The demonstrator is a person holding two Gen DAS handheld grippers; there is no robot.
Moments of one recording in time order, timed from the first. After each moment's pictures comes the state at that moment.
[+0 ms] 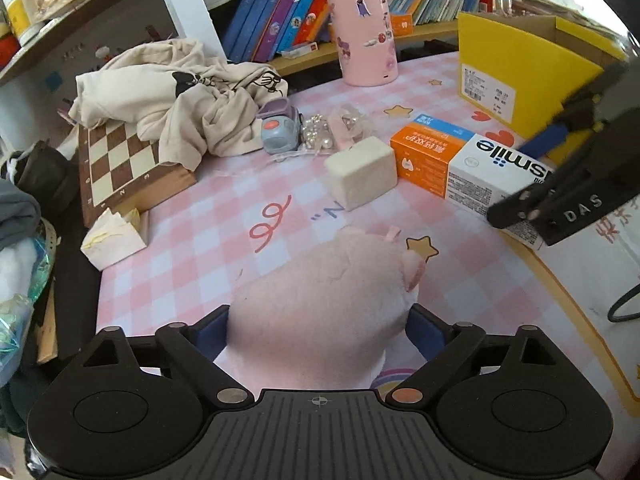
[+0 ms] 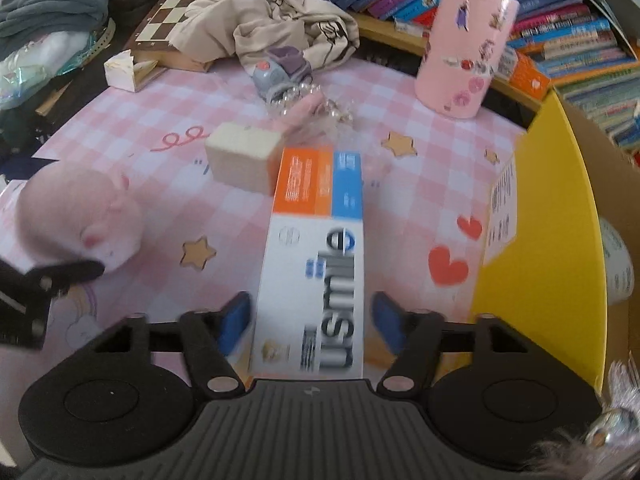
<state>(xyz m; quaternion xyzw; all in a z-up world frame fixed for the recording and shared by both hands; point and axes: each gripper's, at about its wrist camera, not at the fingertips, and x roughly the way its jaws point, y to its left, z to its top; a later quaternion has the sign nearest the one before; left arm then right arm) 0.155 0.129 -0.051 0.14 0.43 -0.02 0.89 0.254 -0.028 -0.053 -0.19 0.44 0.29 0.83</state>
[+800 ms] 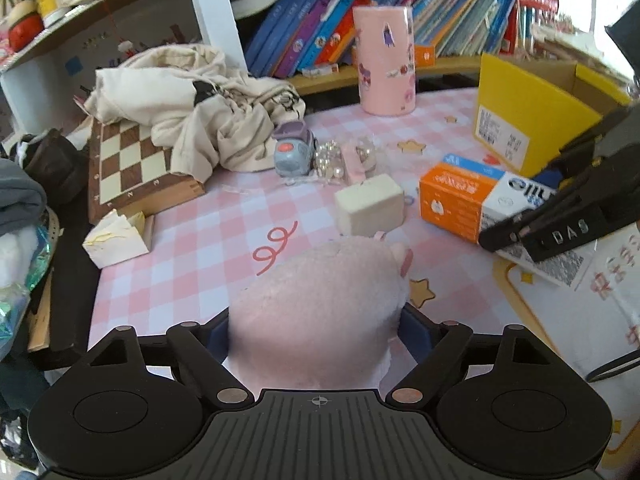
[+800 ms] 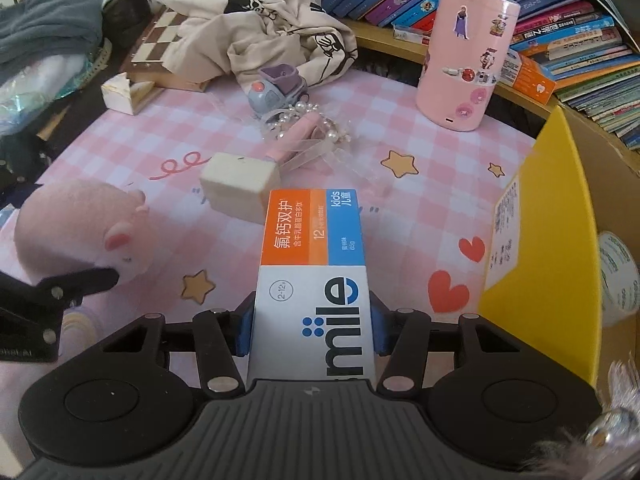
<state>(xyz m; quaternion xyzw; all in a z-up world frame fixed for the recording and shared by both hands) 0.156 0.135 -0.032 0.08 0.41 -0.01 0.91 0.265 -0.036 -0.039 -0.16 0.45 0.31 0.82</state>
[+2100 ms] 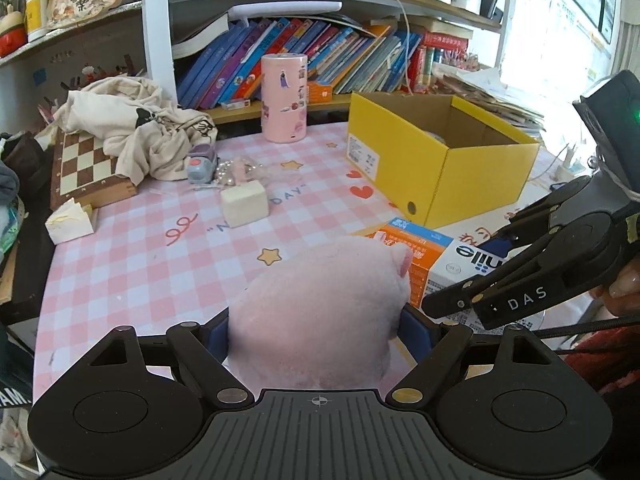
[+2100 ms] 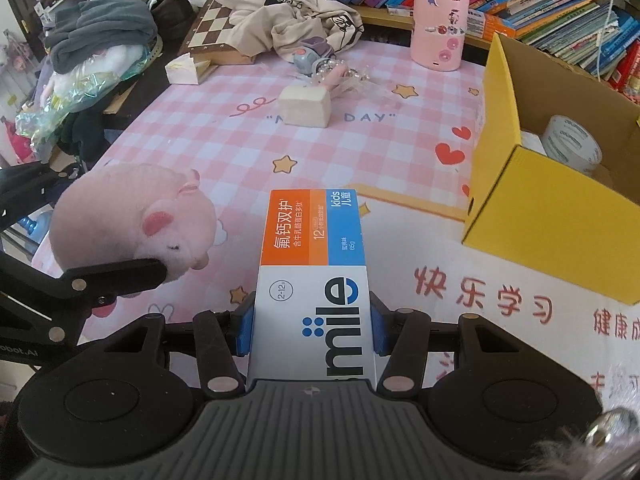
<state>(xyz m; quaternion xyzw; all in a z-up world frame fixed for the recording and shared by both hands) 0.043 0.088 0.007 0.02 0.37 -0.12 0.92 0.126 -0.097 -0.007 -0.10 0.48 0.30 0.82</state>
